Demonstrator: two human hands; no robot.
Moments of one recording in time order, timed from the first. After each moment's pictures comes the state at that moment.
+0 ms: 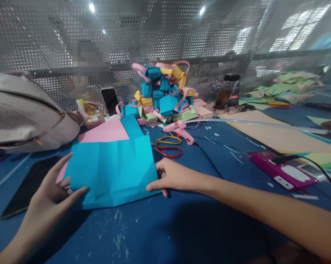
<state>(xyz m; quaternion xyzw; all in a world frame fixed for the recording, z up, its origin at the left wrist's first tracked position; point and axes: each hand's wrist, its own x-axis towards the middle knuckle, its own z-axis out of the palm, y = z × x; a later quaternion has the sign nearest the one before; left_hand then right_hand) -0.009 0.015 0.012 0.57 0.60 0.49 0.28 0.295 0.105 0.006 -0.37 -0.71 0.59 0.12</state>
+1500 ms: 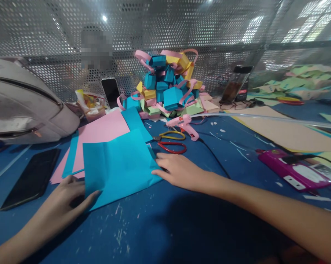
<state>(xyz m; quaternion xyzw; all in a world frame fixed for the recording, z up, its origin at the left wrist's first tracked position) -0.024 0.017 -0.004 0.83 0.55 0.07 0.07 0.298 0.112 -0.008 -0.33 -0.92 0.16 0.11</state>
